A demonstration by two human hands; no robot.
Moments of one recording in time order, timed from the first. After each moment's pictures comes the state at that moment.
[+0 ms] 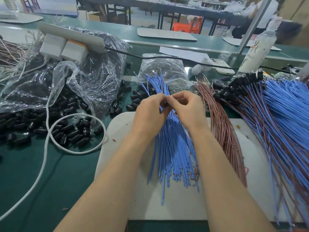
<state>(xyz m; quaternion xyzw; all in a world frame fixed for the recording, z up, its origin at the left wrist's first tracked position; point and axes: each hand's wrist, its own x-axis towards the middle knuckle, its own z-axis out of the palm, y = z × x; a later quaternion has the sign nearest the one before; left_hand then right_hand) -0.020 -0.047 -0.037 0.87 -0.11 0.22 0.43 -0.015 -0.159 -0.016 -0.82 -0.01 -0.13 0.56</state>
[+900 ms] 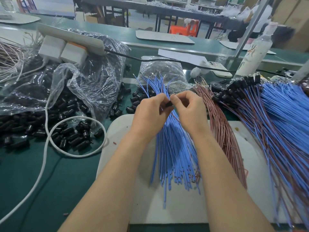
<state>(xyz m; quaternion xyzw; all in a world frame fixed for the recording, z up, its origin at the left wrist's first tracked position) -0.019 -0.042 -0.034 0.86 -0.13 0.22 0.44 -0.015 -0.161 -0.017 -0.83 -0.06 -0.19 0.51</state>
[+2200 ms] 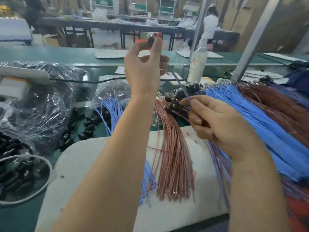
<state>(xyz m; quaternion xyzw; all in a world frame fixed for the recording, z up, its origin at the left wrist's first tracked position) -0.009 -0.151 0.108 0.57 -0.08 0.21 0.79 -0.100 -0.284 0.071 -0.69 -0.03 0.00 0.73</state>
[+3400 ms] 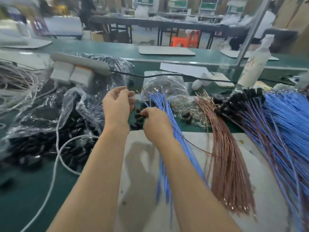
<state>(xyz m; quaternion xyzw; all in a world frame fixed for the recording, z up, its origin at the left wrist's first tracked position) -0.005 0.006 0.023 0.57 0.15 0.21 0.78 -0.001 -0.085 -0.014 -0.94 -0.09 -0.06 0.31</state>
